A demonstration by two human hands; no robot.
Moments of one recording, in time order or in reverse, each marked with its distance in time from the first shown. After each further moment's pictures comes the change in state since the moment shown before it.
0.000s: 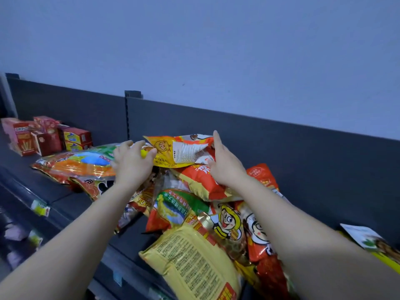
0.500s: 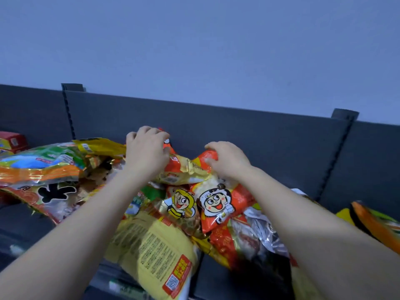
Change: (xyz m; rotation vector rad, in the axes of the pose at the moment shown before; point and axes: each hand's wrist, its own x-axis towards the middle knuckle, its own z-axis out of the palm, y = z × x) left_hand -0.059 0.108 0.034 0.250 -0.083 0.608; right_hand -0.072 0.081 -0.064 -0.211 0.039 0.085
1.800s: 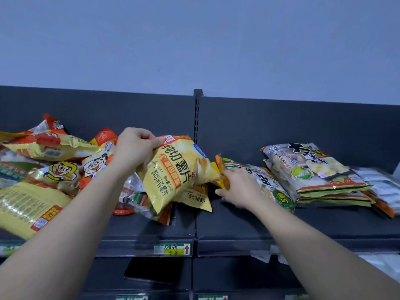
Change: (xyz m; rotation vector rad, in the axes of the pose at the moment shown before) left_hand -0.122 0.272 -0.068 -0.950 -0.283 -0.220; right_hand -0.318 0.222 -0.086 -0.191 -0.089 0.386
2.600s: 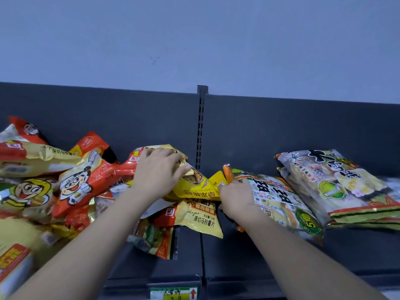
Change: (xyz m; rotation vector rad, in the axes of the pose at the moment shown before) left_hand 0.069 -0.066 0.077 0.839 -0.035 0.583; right_hand 0.085 -0.017 0.047 -0.514 -0.080 -0.037
